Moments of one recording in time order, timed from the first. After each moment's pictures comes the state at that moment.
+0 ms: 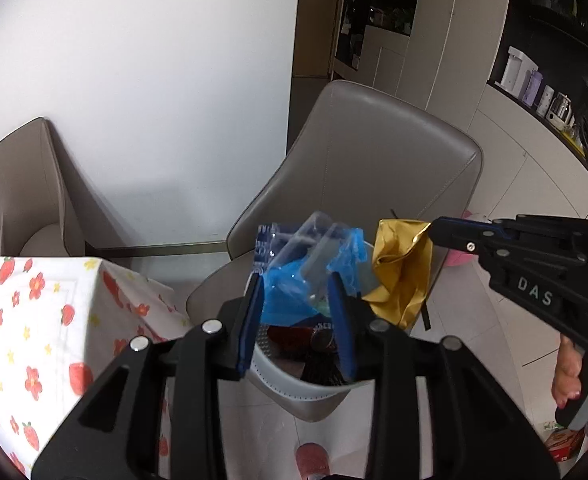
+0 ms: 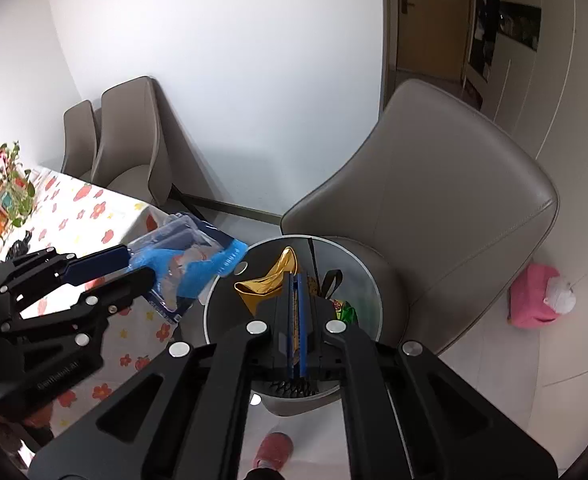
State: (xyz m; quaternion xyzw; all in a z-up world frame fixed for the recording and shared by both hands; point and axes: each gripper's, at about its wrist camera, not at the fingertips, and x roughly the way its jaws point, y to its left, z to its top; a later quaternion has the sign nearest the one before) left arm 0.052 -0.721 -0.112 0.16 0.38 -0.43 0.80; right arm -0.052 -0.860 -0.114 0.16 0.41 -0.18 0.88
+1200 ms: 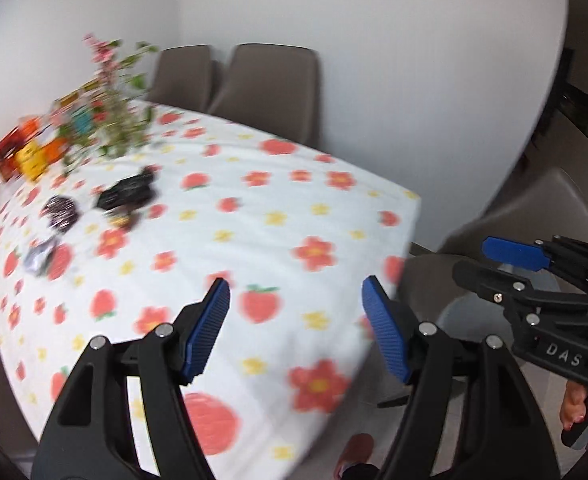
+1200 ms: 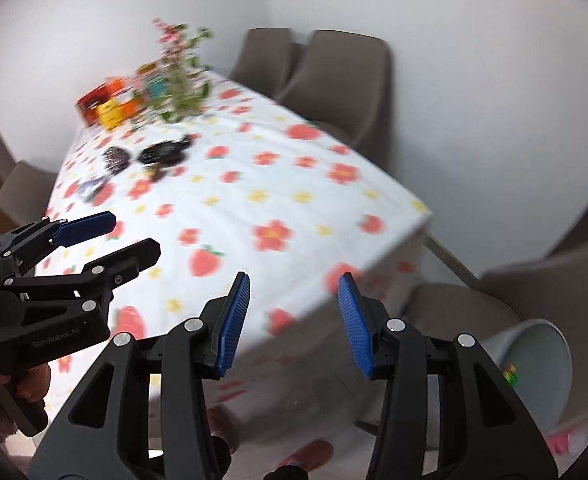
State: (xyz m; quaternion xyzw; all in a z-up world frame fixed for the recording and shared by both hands) left arm 0.109 -0.324 -0.090 0.02 0.42 -0.11 0.90; right arm 0.104 -0.505 -0.096 0.00 0.43 0.13 0.89
